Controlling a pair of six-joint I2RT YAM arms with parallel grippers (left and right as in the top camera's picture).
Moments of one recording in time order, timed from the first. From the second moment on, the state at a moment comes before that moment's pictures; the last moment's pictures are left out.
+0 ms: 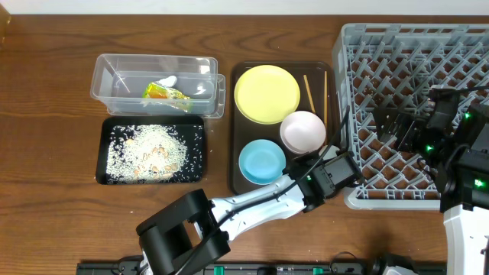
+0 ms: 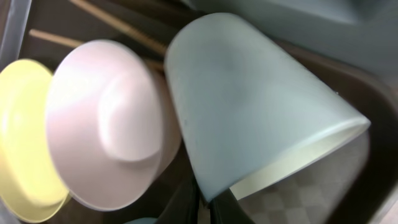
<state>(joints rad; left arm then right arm) -1.12 1.90 1.26 -0.45 -0.37 0.15 -0.27 1.04 0.93 -0.59 -0.50 0.17</state>
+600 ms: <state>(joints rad) -1.12 1.83 1.26 -0.51 -0.34 0.10 -0.27 1.04 0.93 -0.59 -0.50 0.17</state>
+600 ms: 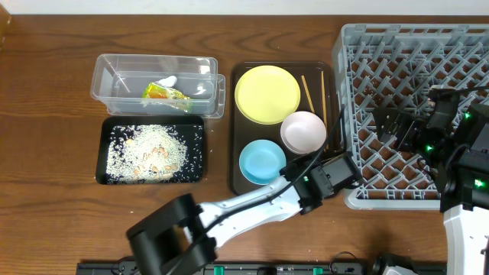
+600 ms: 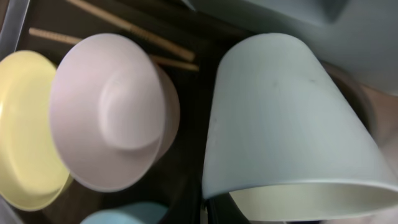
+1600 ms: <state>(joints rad) -0.28 1.43 1.25 -0.73 0.93 -0.15 -0.08 1.27 0.94 0.03 -1.15 0.19</state>
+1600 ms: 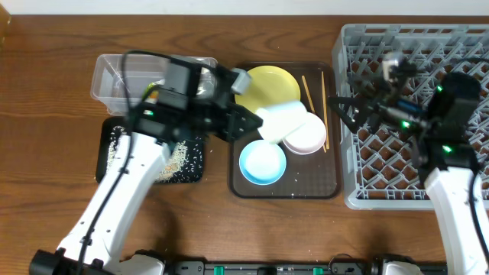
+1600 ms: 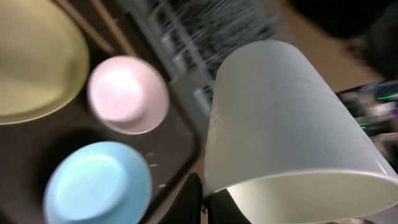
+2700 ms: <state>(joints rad) -0.12 1.46 1.25 -0.86 1.41 -0.15 0.16 1.50 0.94 0.79 -1.55 0.51</state>
